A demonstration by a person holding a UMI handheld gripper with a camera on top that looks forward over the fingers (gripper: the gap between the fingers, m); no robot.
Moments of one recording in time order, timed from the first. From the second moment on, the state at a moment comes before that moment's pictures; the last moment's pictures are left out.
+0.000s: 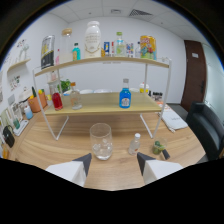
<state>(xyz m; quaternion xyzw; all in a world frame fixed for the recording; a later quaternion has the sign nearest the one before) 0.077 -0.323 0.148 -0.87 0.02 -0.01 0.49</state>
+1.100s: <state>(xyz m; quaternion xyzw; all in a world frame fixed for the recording) -0.171 -0.187 0.405 -0.80 -0.02 0.05 0.60</state>
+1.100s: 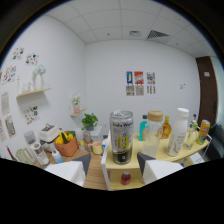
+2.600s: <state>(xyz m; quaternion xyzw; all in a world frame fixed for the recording) -0.083 -0.227 0.339 -0.78 0.00 0.03 0.62</state>
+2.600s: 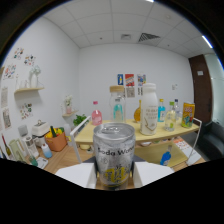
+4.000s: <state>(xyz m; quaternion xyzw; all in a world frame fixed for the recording) -0.020 -0.194 0.233 -0.37 0.56 0.70 0.25</state>
